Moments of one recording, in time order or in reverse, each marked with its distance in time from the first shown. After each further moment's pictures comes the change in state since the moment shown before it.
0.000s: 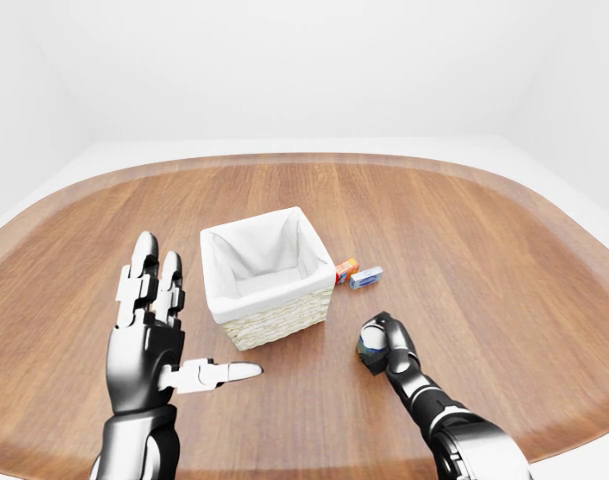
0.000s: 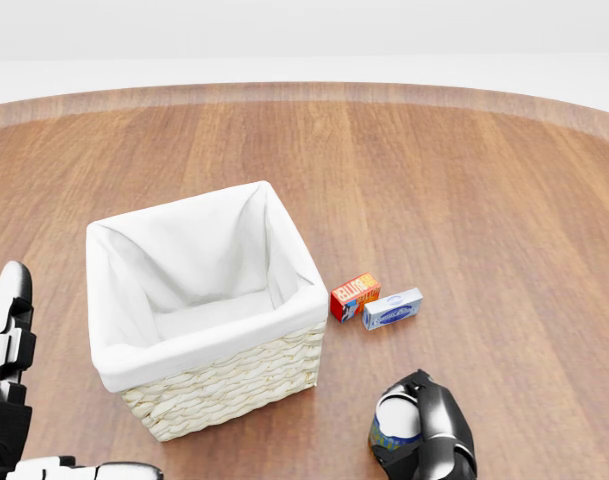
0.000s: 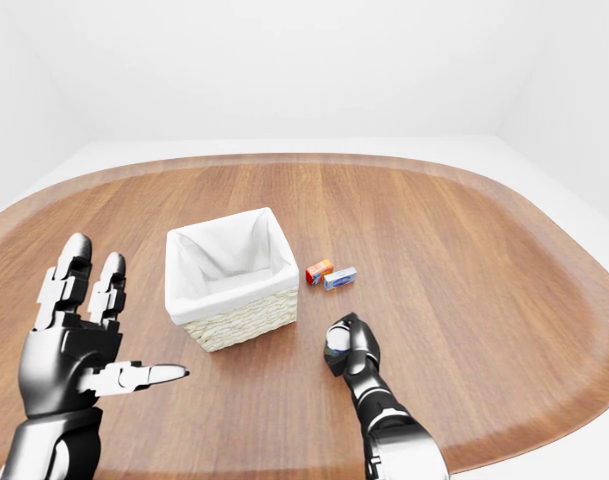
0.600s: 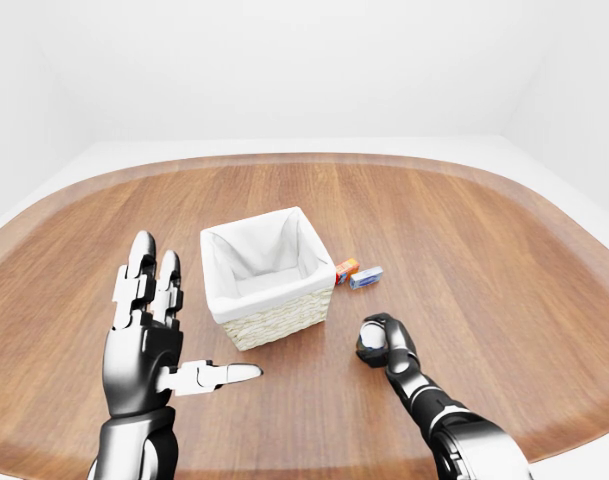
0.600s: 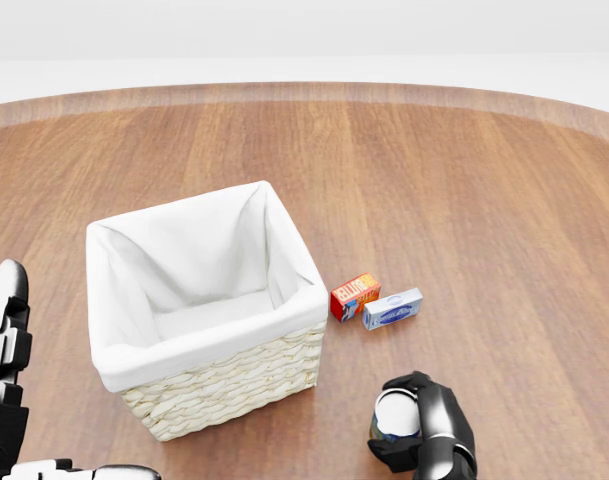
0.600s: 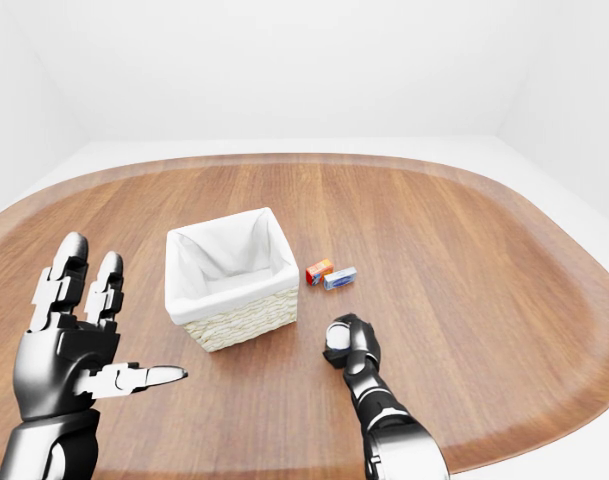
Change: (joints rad) left arm 0.008 -0.003 0.002 -0.018 -0.001 0.000 -0.005; right arm -0.003 -0.001 0.002 0.006 -0.011 0.000 -0.017
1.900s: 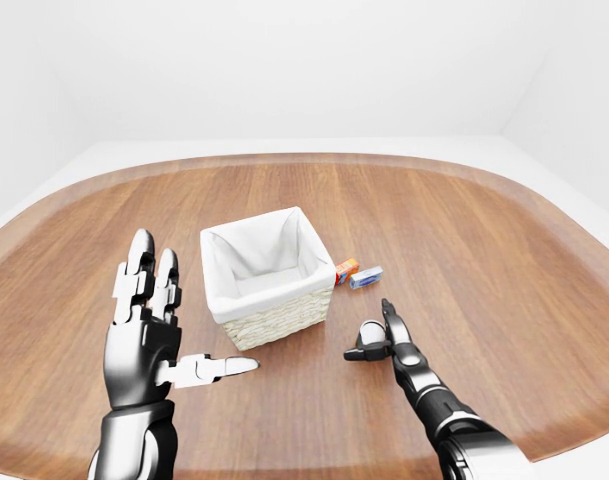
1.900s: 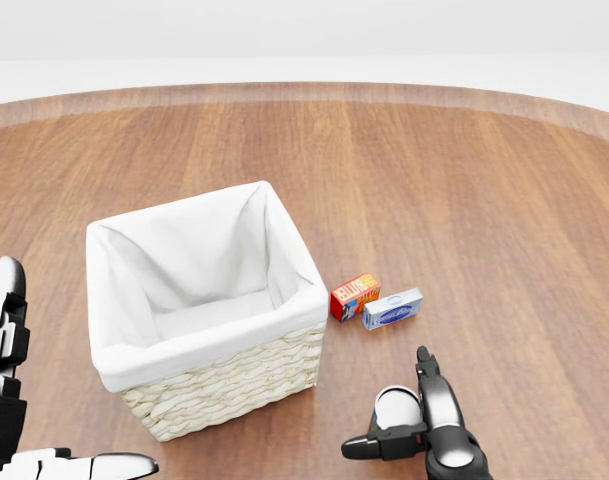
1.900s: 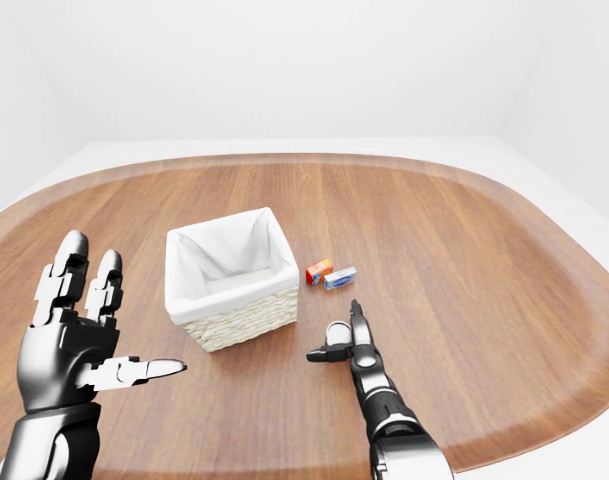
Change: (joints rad) left arm -0.037 0.002 0.025 0.038 0.006 0.000 -0.002; right arm 0.053 -0.019 -0.023 -0.163 0.265 0.000 0.257
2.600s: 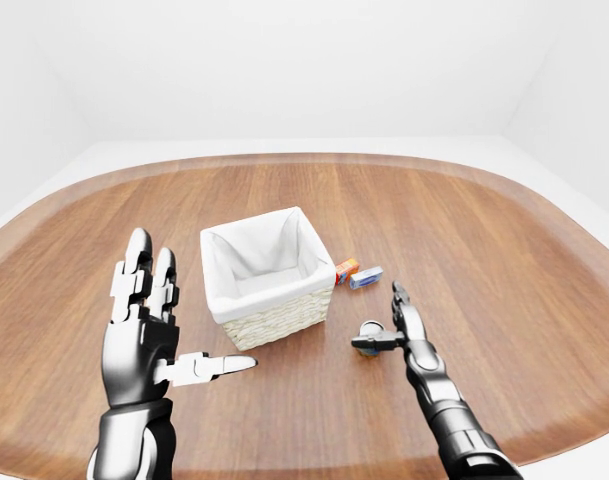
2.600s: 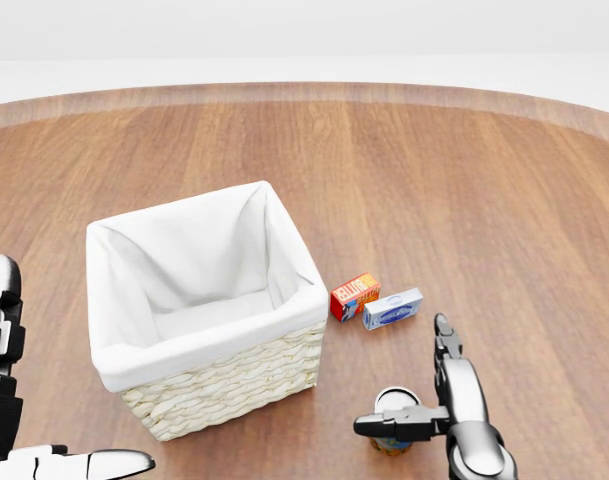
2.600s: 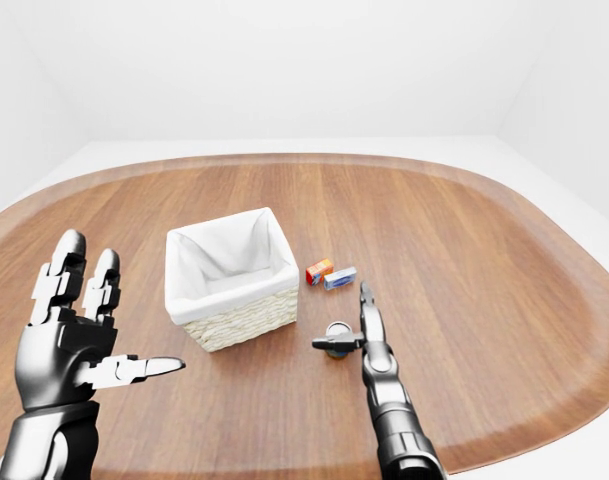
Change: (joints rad) left arm -0.011 0.002 0.014 0.007 0.003 0.000 -0.001; right arm 0.189 -0.013 -0.022 -0.428 0.096 0.000 0.077
